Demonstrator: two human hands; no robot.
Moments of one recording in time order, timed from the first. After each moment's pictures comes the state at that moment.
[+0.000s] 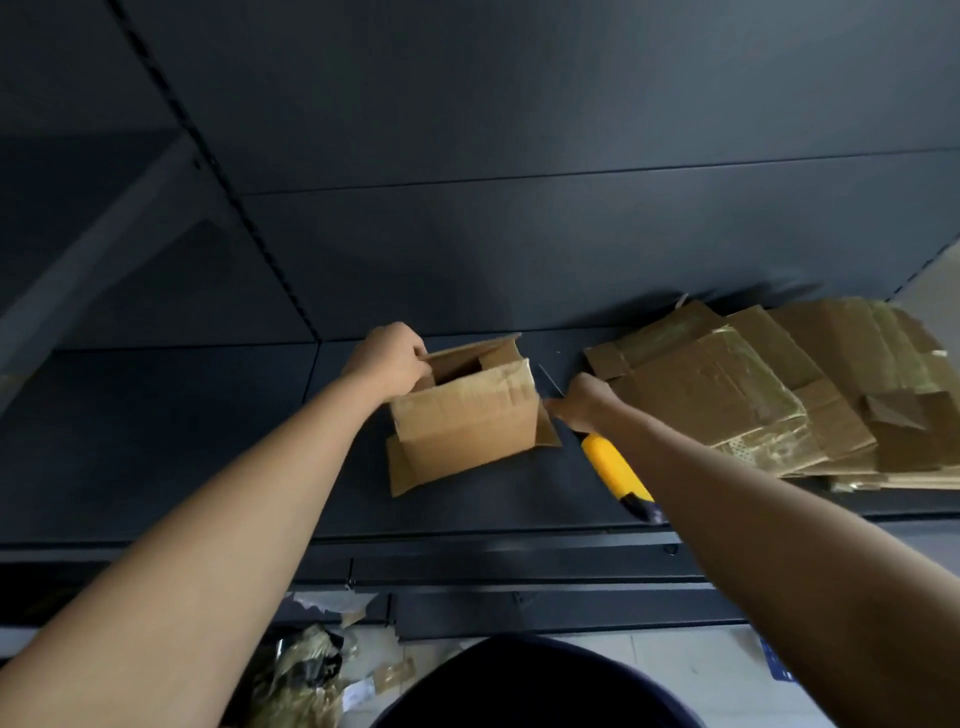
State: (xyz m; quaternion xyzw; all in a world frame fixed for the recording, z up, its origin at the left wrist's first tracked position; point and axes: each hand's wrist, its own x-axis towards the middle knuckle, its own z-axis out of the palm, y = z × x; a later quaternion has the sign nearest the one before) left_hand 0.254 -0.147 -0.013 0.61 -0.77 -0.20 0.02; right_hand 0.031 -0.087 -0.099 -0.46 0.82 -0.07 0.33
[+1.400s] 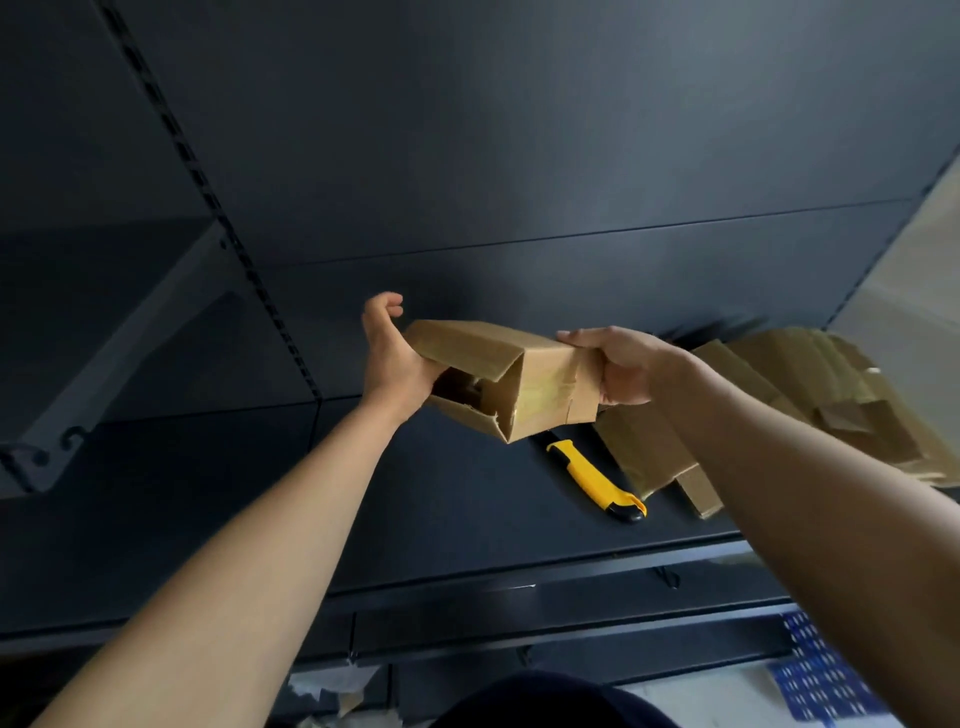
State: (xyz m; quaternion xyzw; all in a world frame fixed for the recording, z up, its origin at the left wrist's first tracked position) left_hand 0.245 -0.150 0.005 0.49 -0.69 -0.32 0.43; right_hand -0.011 -0.089 0.007 -0.24 0.63 -0.38 0.63
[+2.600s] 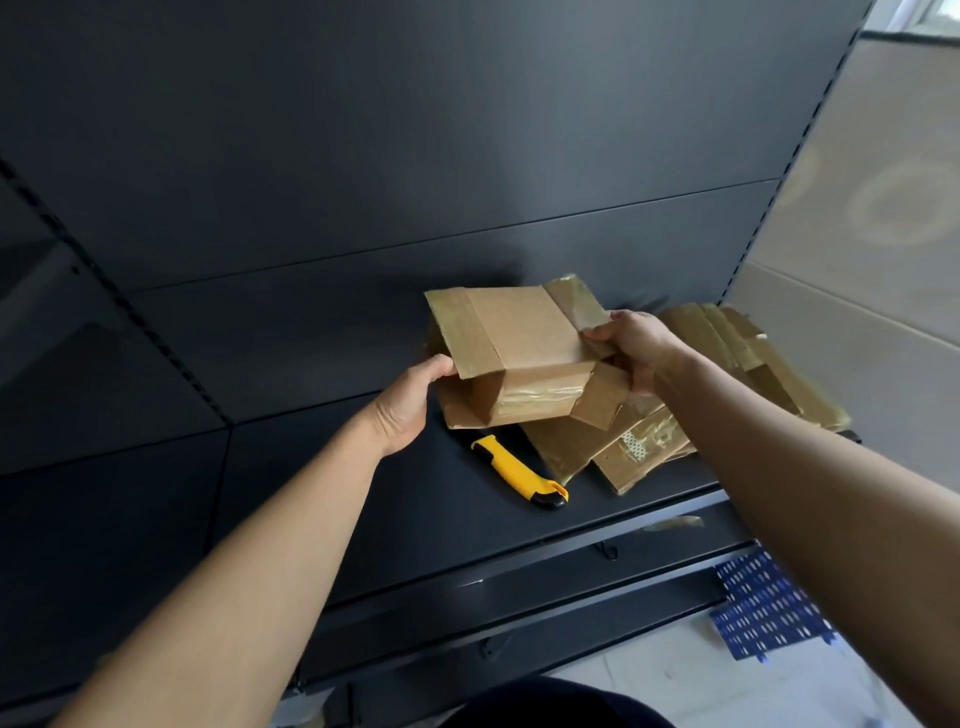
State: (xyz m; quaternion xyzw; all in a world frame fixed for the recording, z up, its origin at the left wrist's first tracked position) left_hand 0.157 -0.102 0.000 0.36 -0.60 -0.69 0.21; right_hand -0.089 -0.022 0.014 -0.19 0.65 -0.55 0.48
